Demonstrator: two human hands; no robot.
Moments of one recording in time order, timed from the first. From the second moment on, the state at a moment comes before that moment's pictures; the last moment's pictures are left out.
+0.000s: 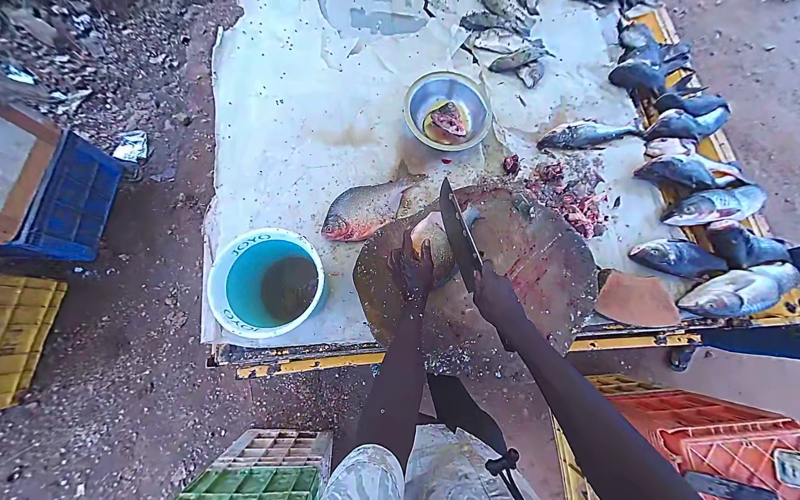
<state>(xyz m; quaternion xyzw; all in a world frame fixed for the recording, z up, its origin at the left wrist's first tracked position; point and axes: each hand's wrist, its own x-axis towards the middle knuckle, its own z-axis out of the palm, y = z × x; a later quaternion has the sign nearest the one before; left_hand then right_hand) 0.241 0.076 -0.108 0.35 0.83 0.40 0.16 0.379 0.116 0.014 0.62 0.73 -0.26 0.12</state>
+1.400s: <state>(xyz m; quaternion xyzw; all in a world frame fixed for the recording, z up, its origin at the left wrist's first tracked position) 0.246 0.089 -0.085 0.36 0.84 0.29 0.29 0.379 0.144 0.022 0.62 0.71 -0.32 0.13</state>
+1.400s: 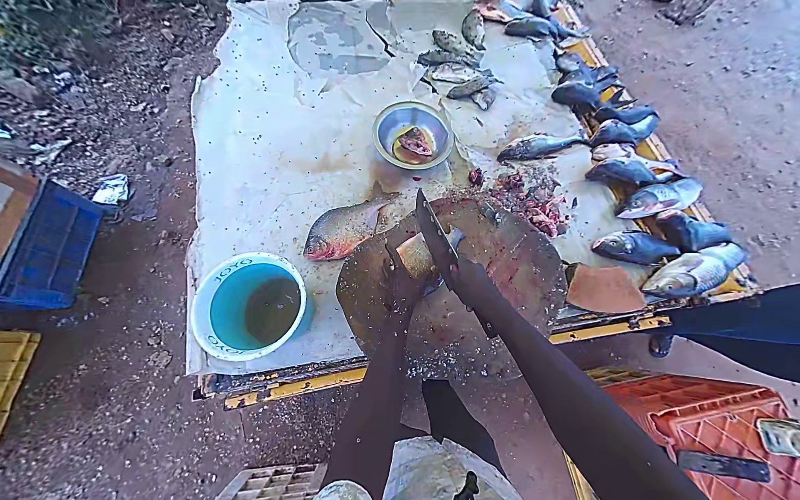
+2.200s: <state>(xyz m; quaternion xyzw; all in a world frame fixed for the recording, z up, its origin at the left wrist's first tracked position) 0.251 0.089 -0.091 0.31 0.77 0.48 0.28 0.354 0.121 0.028 0.62 0.73 -0.20 0.19</state>
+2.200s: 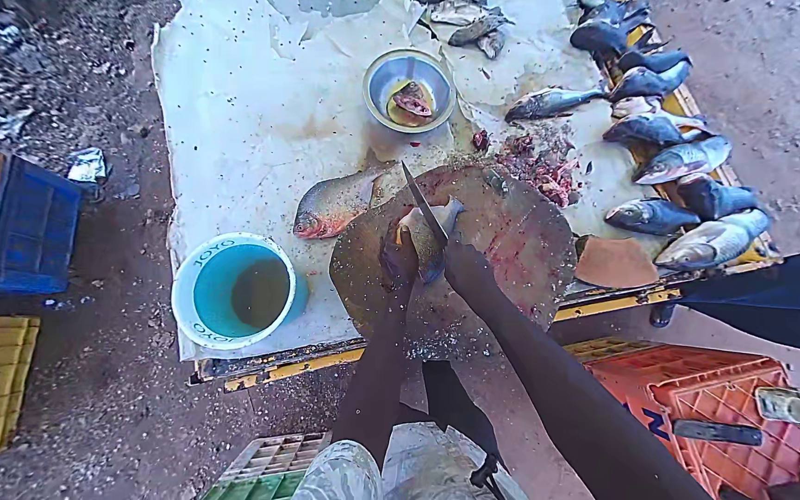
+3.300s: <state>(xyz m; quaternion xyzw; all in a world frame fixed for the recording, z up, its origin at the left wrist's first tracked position) 0.123 0.008 -0.007 0.27 0.85 0.38 0.24 0.534 -0.008 0.008 0.77 0.53 -0.36 0.04</state>
